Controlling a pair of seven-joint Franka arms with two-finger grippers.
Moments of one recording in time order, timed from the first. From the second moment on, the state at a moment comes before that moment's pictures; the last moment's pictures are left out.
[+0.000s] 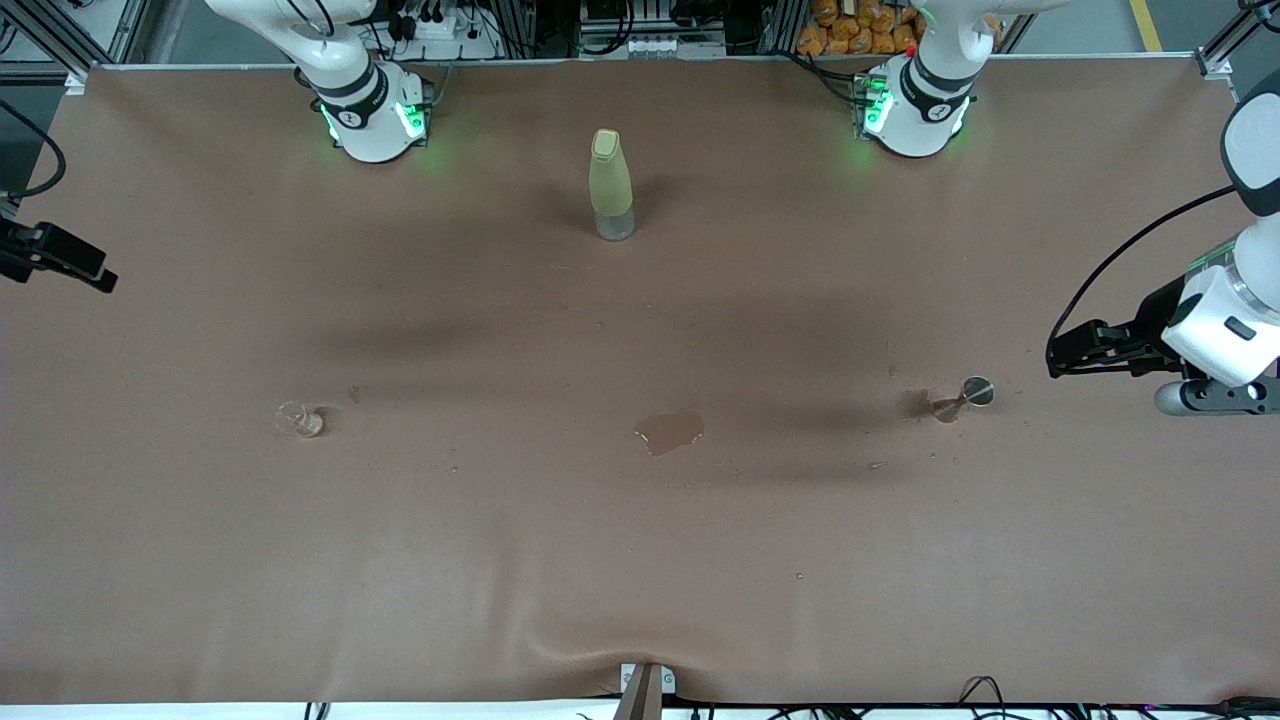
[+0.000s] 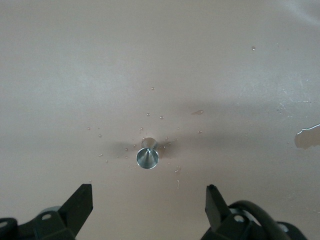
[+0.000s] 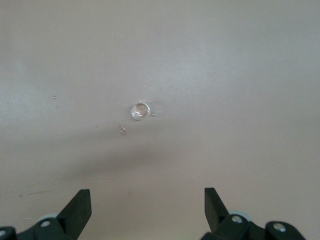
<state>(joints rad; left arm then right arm) 0.00 0.20 -0.05 -1.52 -0.04 1.76 -0.06 -0.01 -0.02 -0.11 -1.61 -0.03 1.60 0.01</state>
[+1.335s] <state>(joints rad) -0.01 0.20 -0.05 -1.51 -0.04 1.76 -0.05 0.00 0.02 -0.10 -1.61 -0.03 1.57 0.00</state>
